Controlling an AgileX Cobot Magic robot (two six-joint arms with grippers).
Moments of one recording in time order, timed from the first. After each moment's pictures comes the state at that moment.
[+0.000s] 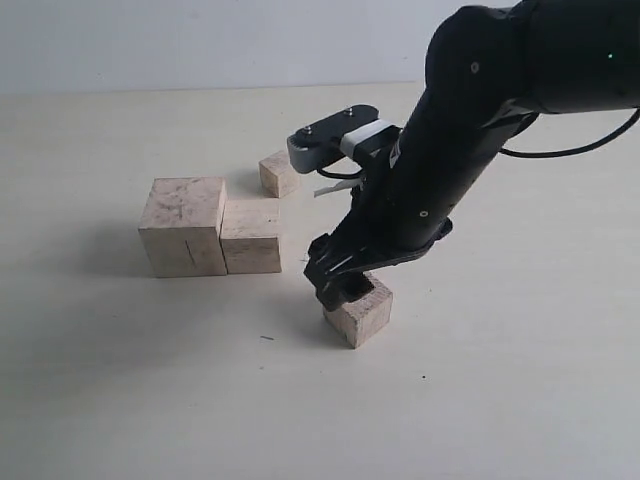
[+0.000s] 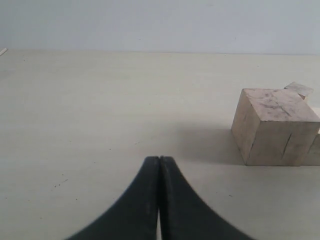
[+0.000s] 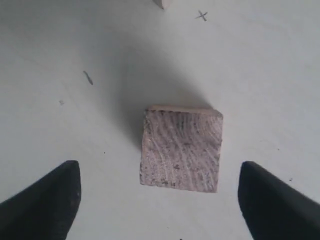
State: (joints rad) left arm -0.01 0.01 0.00 -0.14 0.37 0.12; right arm 0.79 1.76 -1.10 0.24 0.77 -0.21
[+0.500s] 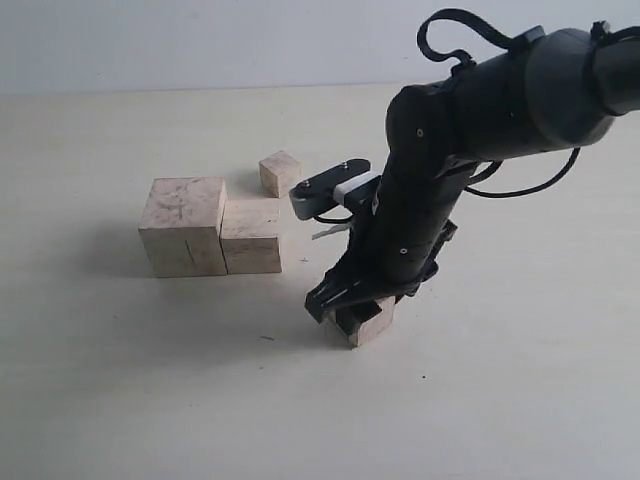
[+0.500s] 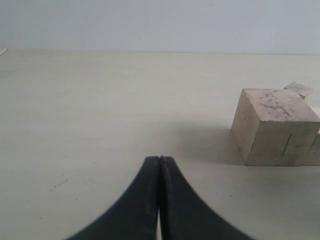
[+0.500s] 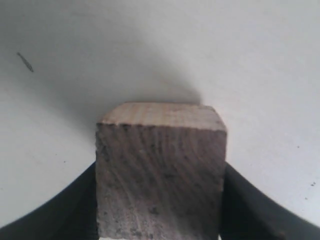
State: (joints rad) left arm -0.01 0.01 0.00 -0.14 0.37 0.12; right arm 0.79 1.92 -1.12 0.19 0.76 -0.13
